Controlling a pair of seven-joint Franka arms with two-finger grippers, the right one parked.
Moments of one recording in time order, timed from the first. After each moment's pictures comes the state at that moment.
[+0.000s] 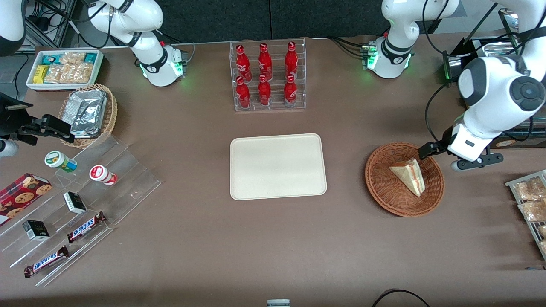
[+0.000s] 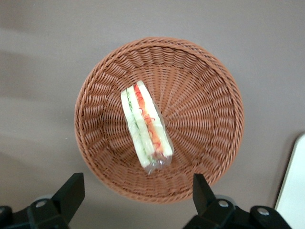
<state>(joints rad) 0.00 0.01 -0.03 -2.18 -0.02 2.22 -0.29</state>
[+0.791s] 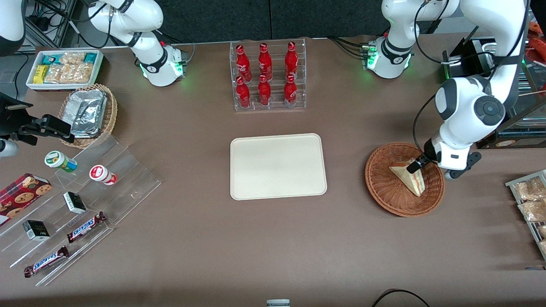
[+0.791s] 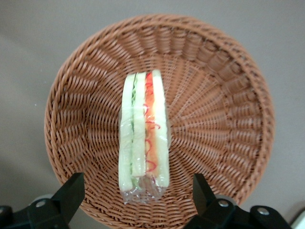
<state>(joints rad) -0.01 0.12 -0.04 -2.28 -0.02 2.40 -0.65</state>
